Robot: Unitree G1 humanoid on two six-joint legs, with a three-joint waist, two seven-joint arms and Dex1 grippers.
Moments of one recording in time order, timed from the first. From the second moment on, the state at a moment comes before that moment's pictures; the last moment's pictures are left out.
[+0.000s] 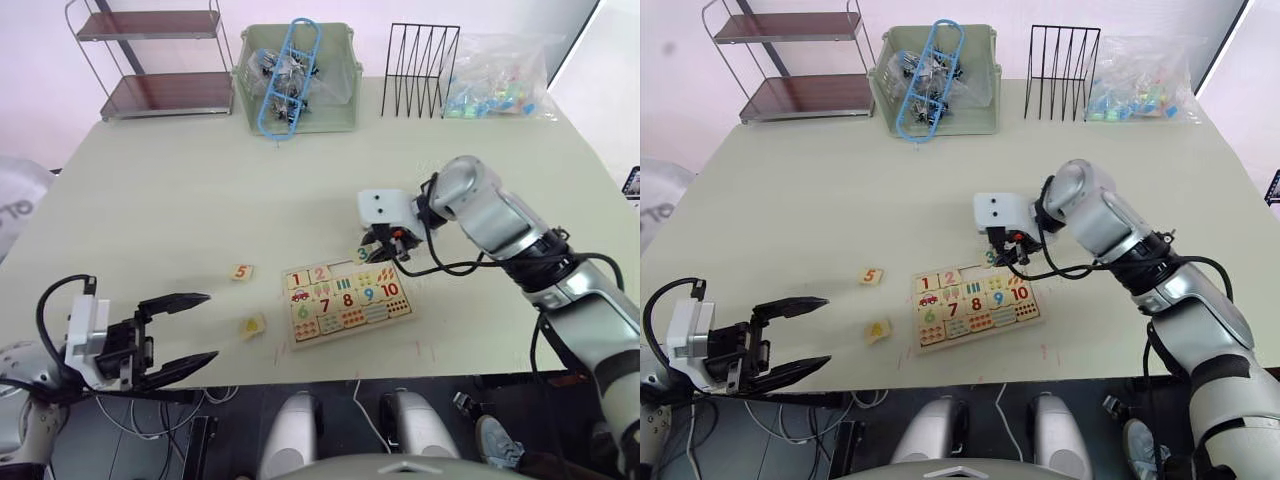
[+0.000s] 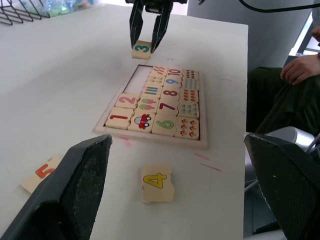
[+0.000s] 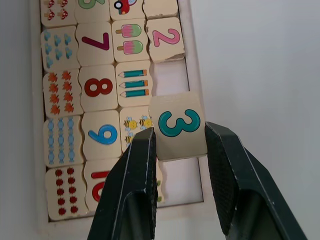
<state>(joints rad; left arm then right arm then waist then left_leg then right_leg) 0.27 0.81 0.43 0.00 -0.71 -0.05 -1.53 -1.05 -0.49 0.64 0.11 -0.07 0.66 1.37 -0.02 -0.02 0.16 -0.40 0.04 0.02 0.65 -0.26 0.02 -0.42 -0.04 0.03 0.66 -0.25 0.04</state>
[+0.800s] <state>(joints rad) 0.30 0.78 0.44 -0.03 -0.71 -0.05 -1.50 -1.12 -0.35 0.81 0.15 -0.16 0.84 1.30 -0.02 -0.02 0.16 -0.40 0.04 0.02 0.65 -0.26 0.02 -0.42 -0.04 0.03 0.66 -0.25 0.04</state>
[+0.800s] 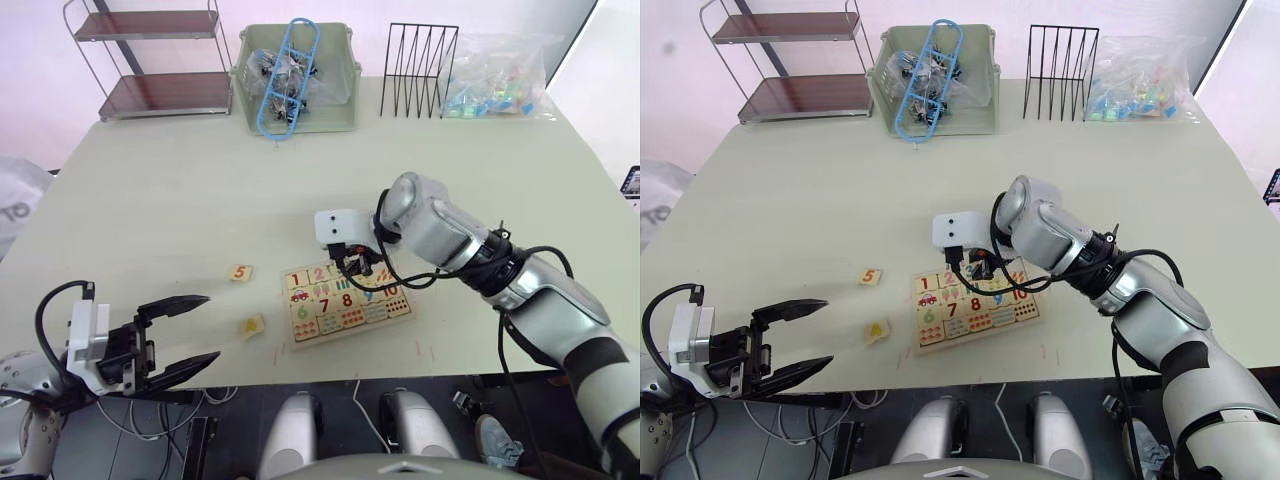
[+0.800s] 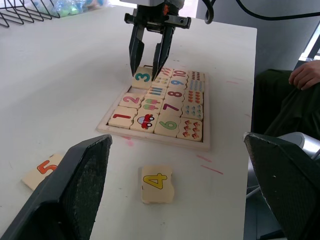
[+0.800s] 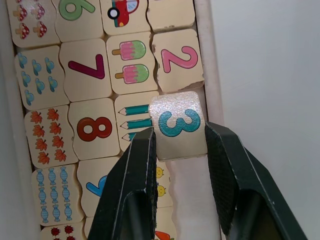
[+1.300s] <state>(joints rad) 0.31 0.78 0.46 -0.03 -0.71 -0.05 -1.50 -1.12 -0.31 0.81 0.22 -0.19 0.80 1.29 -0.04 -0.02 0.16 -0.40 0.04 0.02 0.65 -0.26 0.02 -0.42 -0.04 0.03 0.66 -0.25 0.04</state>
